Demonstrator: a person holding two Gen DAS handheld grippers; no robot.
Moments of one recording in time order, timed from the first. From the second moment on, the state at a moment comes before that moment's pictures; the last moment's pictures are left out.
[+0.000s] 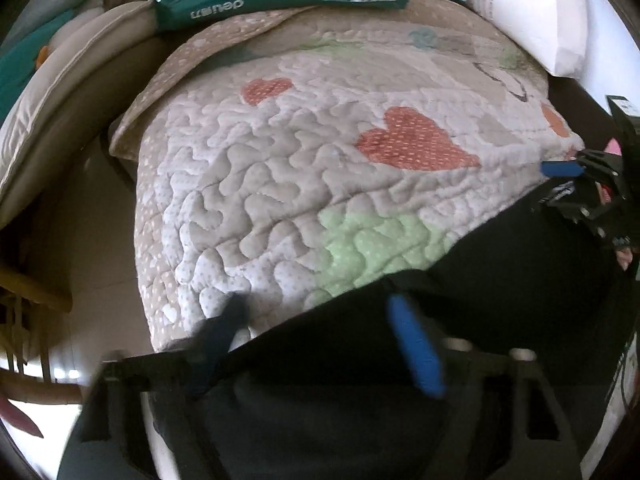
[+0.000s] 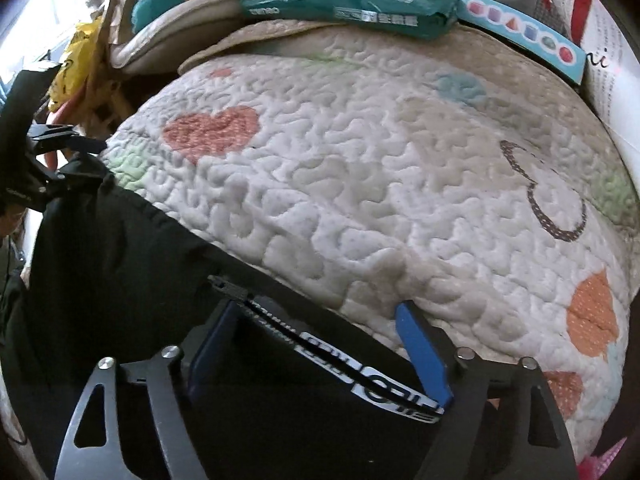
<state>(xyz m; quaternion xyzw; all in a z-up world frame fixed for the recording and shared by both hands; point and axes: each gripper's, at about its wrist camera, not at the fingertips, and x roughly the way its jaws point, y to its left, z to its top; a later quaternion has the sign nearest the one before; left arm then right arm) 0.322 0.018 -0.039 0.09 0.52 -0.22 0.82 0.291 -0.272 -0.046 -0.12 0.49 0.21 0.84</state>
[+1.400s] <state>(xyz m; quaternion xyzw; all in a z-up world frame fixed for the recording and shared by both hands) 0.155 0.015 0.032 0.07 0.40 -0.16 0.90 0.196 -0.313 0.025 -0.13 0.46 0.13 0.87</state>
